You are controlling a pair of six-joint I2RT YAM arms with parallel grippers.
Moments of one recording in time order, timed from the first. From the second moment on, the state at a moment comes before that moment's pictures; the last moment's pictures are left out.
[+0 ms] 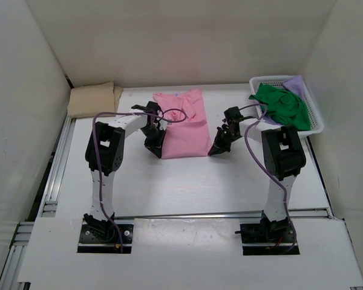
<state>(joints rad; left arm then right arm) -0.38 2.15 1.60 -0.93 0.32 -0.01 0.32 2.00 1.27 -0.53 -0.46 0.63</state>
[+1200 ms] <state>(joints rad) -0.38 1.95 1.30 -0.84 0.37 -0.02 0.54 1.70 0.96 -0.48 -0.34 0.73</state>
